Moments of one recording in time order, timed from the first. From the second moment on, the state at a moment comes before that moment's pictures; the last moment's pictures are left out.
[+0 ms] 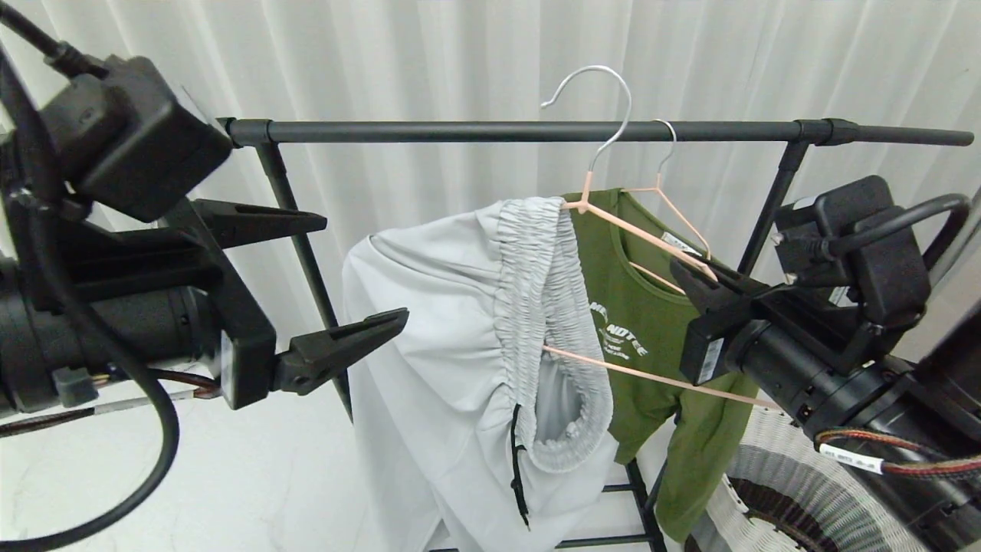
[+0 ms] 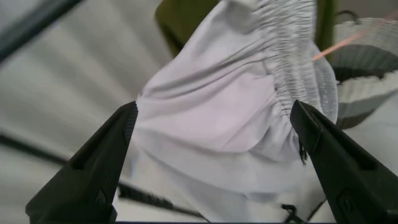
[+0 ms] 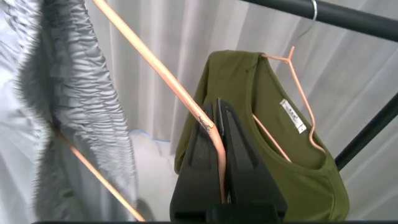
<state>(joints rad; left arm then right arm) -0.56 1.21 -0.96 -0.02 -0.13 0.48 1.00 1.52 -0.62 -1.09 -0.53 -0.25</state>
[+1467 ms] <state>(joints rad) -0.49 1.49 -1.06 -0.02 -0.47 0.61 1.06 1.50 -0.53 -1.19 -0.47 -0.39</state>
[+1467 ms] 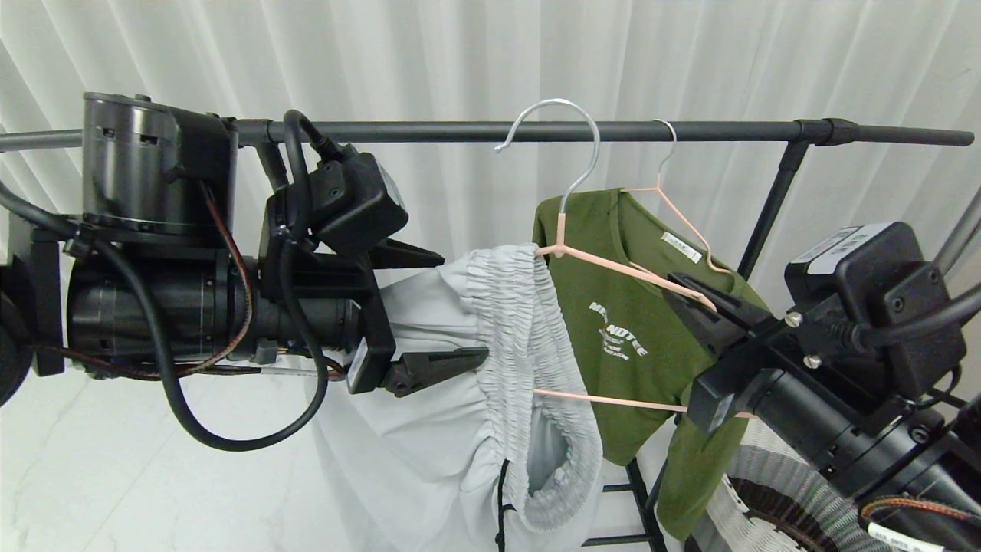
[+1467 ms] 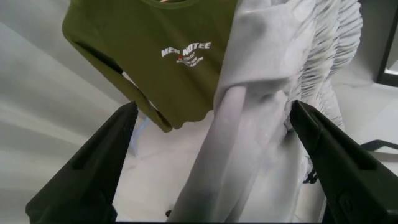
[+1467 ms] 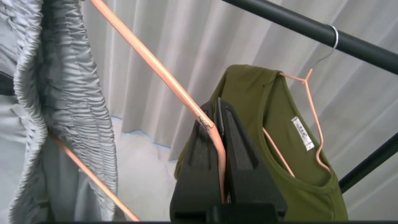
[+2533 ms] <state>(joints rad) -0.49 1.48 -1.06 -0.02 -0.46 0.66 1.06 1.49 -0.53 -1.20 -0.47 -0.43</state>
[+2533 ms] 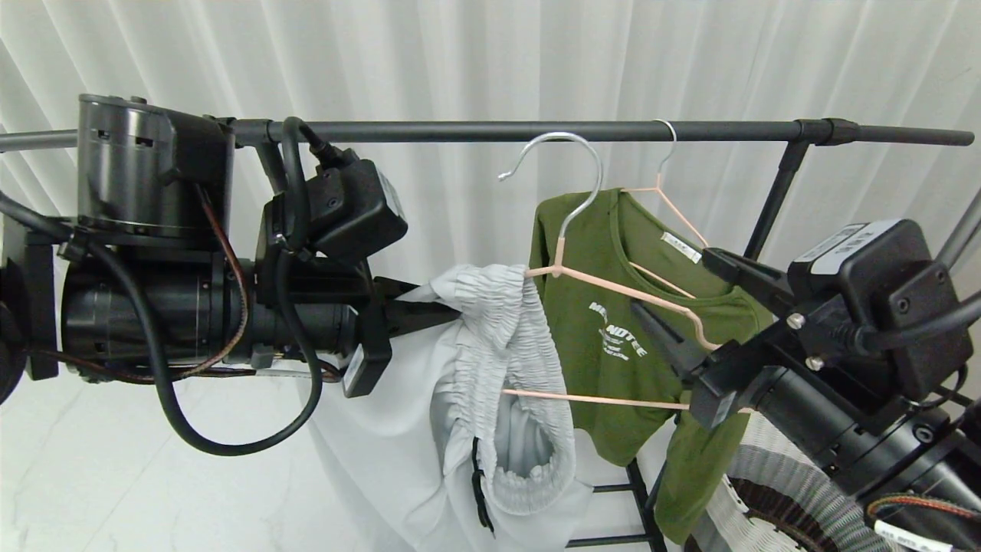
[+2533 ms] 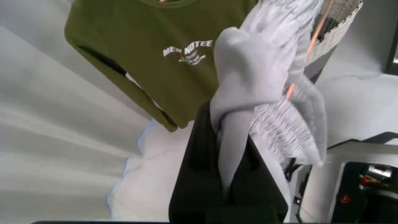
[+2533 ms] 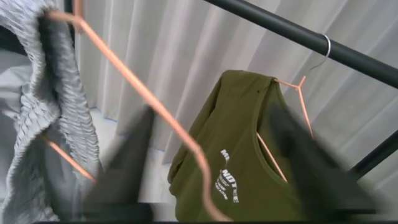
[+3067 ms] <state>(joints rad) -0.49 1.42 -0.98 -0.06 -0.25 0.71 1.07 1.49 -0.53 -1.20 -0.47 -0.42</state>
